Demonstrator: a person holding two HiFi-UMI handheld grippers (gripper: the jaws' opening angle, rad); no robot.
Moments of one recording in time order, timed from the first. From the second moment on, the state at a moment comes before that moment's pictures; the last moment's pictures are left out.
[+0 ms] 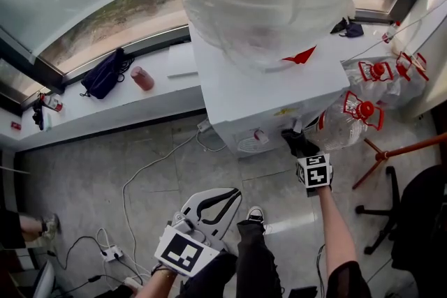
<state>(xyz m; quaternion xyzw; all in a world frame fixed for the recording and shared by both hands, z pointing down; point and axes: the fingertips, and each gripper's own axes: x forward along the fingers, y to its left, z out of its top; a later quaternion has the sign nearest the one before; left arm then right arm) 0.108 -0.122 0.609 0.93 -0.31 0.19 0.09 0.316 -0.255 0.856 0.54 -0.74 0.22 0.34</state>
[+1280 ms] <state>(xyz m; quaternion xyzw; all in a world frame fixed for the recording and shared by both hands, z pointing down) 0.074 -0.124 0.652 0.91 -0.34 0.22 0.12 0.344 -0.255 0.918 0.57 -0.67 0.25 0.40</state>
